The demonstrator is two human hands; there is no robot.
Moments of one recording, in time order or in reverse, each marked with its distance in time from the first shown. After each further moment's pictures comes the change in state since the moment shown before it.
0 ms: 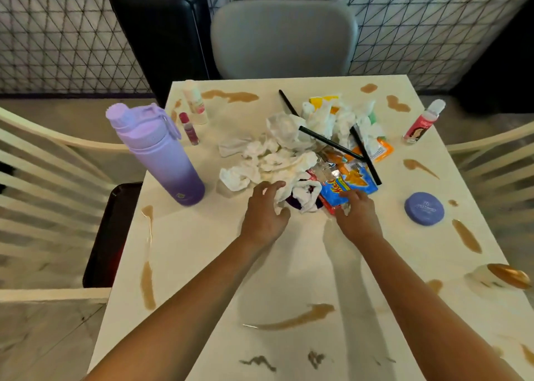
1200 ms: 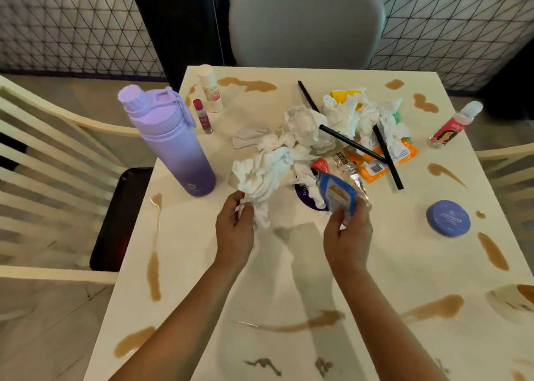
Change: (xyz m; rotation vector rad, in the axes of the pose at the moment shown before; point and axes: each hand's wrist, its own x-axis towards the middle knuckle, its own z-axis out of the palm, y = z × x) left_hand -0.030 -0.025 -0.030 -0.640 0.397 -0.162; right_hand -0.057 -0.066 0.019 0.447 0.445 -0.218
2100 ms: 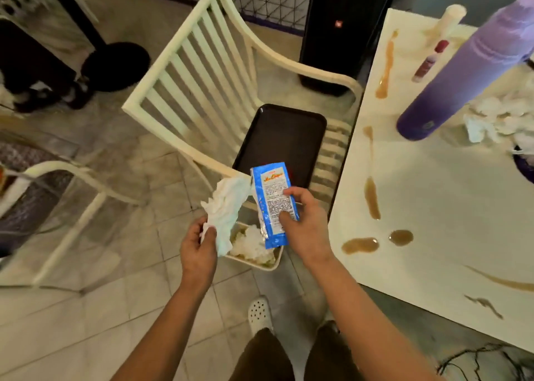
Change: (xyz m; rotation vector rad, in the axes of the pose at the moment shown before) left_hand -0.096 -0.115 -0.484 0.010 0.437 -0.267; right_hand -0.331 -0.236 0.230 0.225 -0.826 0.223
